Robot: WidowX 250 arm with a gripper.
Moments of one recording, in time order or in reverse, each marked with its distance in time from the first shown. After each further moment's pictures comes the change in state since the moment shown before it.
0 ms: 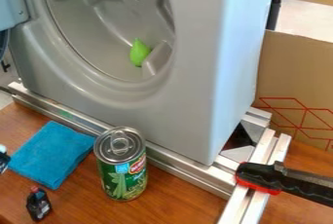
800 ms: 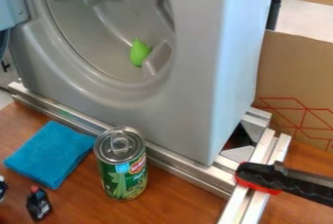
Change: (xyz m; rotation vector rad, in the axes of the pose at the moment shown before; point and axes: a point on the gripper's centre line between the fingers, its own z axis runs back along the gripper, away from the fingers) arm -0.038 0.021 -0.051 -0.081 0.086 0.095
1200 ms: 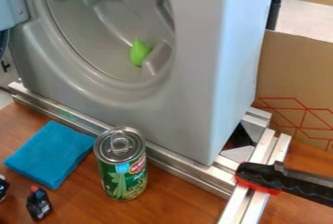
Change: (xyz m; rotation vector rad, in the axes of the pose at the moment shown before) arm 0.000 0.011 -0.013 -0.028 0.022 0.042
